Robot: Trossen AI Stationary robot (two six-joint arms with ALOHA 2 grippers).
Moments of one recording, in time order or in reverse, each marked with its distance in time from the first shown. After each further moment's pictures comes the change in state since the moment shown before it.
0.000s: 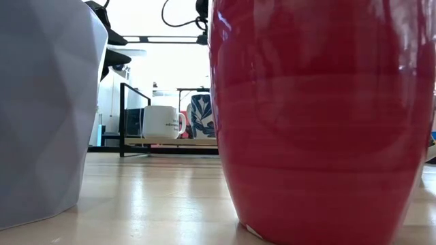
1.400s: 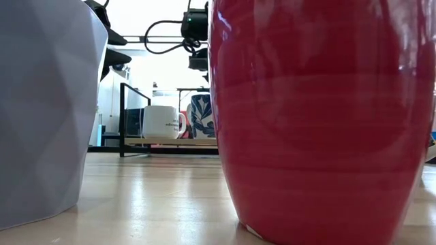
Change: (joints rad) left arm 0.000 0.000 0.000 0.002 0.000 0.026; right arm 0.034 0.131 -0.001 -0.010 -0.088 -0.096
